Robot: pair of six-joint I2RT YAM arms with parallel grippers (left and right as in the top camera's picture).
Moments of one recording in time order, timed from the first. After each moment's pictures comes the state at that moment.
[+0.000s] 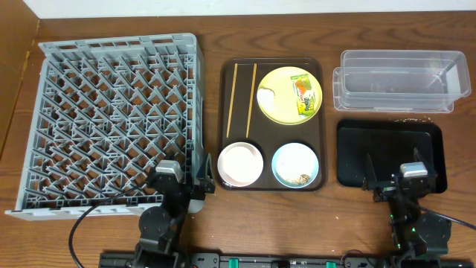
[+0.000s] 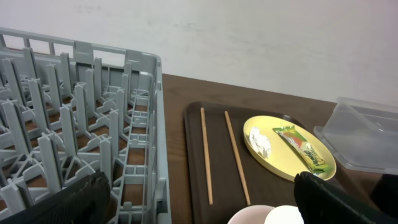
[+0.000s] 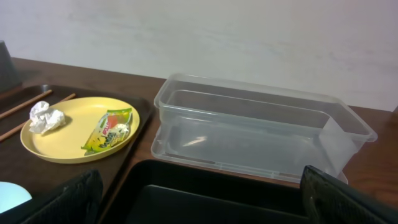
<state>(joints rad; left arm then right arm) -0.19 0.01 0.02 -0.12 0.00 -0.25 0.03 0.01 0.01 -0.07 -0.06 -0.09</state>
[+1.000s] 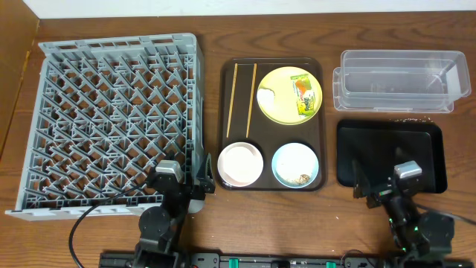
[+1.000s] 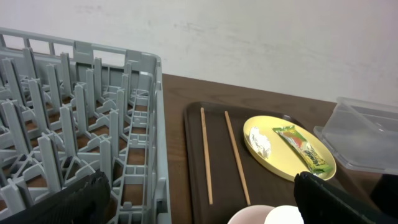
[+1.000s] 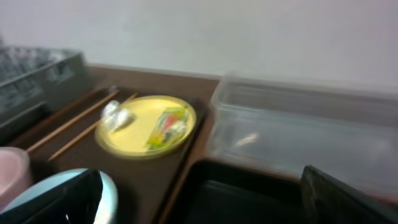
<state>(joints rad) -0.19 0.01 0.02 -0.12 0.00 -0.25 0.03 0.04 0.08 -0.16 -0.27 0.02</state>
